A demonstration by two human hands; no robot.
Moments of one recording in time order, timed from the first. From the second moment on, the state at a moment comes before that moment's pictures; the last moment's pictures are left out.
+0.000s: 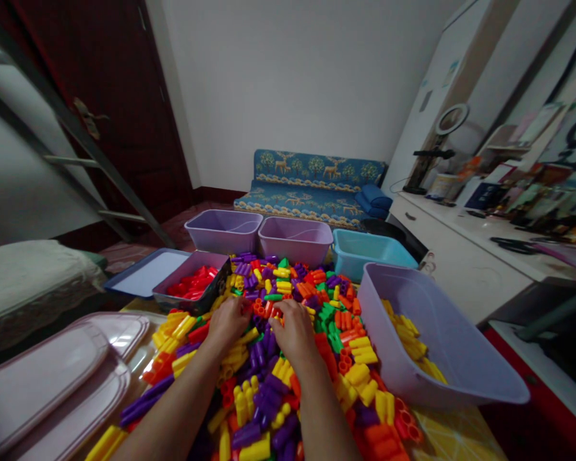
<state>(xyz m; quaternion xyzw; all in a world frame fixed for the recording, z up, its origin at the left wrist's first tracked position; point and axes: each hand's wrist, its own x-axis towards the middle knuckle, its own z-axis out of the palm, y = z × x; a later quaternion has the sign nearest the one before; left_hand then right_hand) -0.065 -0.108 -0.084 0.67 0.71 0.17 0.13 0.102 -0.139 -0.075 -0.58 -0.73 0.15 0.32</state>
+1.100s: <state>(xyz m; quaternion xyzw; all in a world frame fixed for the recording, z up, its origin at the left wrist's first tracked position) -0.085 -0.093 -0.066 0.08 0.21 0.77 0.60 0.102 -0.140 -0.075 -0.59 -0.74 0.15 0.31</state>
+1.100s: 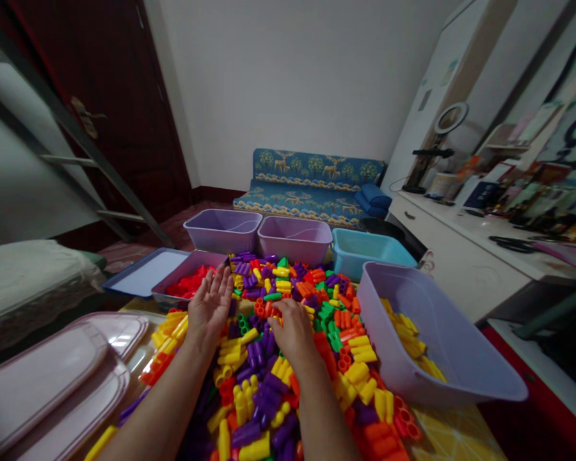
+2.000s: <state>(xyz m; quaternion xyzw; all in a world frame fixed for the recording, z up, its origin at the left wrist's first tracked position) -0.064 -0.107 -0.095 0.72 0.51 0.33 0.33 0.123 -0.145 -0.071 -0.71 -0.65 0.13 0.24</state>
